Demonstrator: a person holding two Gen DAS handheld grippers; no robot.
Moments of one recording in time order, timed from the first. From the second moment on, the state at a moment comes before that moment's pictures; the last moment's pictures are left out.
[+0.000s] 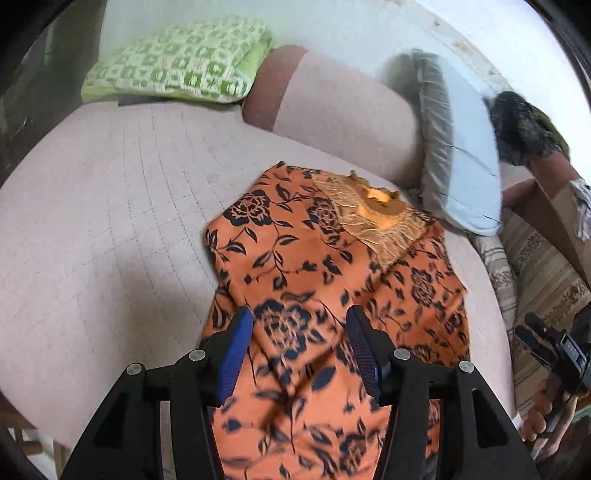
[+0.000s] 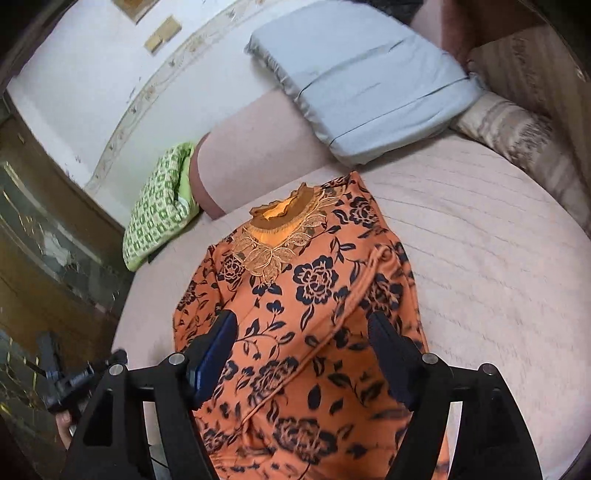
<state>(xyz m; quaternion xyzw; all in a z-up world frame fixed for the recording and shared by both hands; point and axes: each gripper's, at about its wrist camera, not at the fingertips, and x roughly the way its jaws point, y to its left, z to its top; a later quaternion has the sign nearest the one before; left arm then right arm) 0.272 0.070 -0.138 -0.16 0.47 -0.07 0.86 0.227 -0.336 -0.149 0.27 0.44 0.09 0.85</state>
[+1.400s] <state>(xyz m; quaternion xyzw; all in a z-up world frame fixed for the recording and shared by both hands) 0.525 0.078 -0.218 -0.18 0.42 -0.11 0.88 0.455 -0.382 -0.211 0.23 0.47 0.06 0.85</state>
